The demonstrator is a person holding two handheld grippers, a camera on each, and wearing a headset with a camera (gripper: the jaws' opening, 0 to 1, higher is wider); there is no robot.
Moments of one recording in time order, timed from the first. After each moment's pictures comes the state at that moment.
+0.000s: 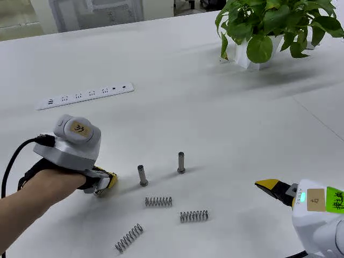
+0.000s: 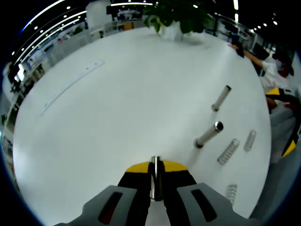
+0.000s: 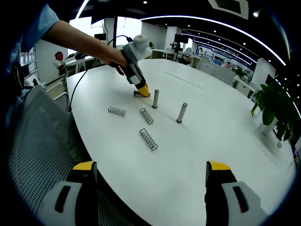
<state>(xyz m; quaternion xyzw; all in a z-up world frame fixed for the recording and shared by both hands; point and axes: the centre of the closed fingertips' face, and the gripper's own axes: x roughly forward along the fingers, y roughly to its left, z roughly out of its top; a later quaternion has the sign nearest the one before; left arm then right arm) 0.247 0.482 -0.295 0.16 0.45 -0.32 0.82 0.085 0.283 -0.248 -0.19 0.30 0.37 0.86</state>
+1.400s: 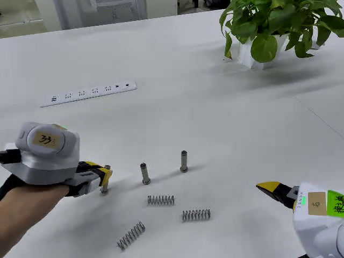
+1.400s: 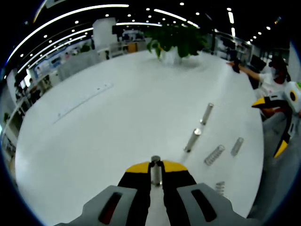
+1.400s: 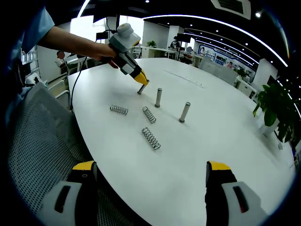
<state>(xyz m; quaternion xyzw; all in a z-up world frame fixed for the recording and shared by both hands) 0.233 0.491 -0.250 0.13 0.35 -0.32 0.87 0.083 0.286 -0.250 -0.20 0.30 0.38 0.86</state>
